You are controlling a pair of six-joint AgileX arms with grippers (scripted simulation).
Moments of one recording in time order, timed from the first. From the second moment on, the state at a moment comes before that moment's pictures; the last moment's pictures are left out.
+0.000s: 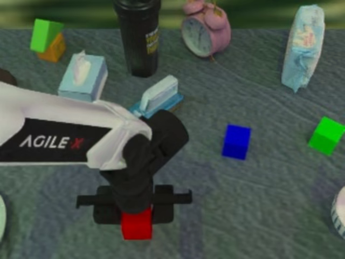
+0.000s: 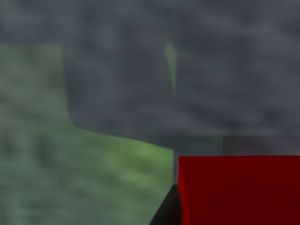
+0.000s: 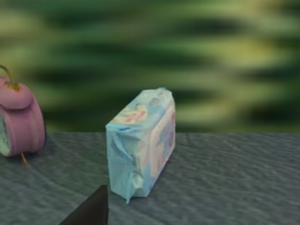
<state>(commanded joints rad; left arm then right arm) -0.76 1.87 1.01 -0.69 -0.01 -0.75 0.00 0.00 0.00 0.00 0.00 0.00</state>
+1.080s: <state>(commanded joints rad) -0.76 1.87 1.01 -0.69 -0.01 -0.75 0.00 0.00 0.00 0.00 0.00 0.00</state>
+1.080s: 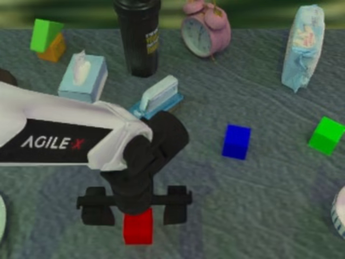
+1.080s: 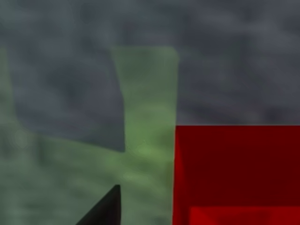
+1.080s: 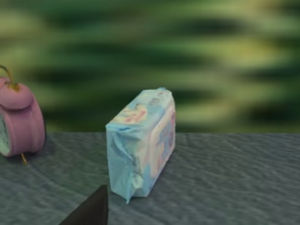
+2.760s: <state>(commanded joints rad) -0.58 1.41 0.89 -0.79 -0.03 -0.72 0.02 0.38 0.34 -0.22 0.00 -0.18</state>
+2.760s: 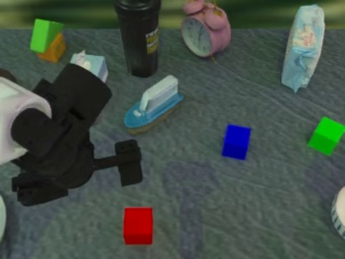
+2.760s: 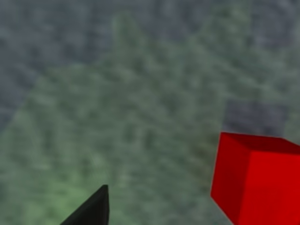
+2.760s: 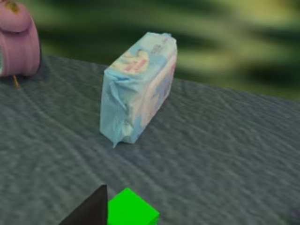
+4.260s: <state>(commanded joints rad) 0.02 0.00 0.00 0.00 0.00 0.00 0.08 2.15 1.67 -1.10 0.00 -0.86</state>
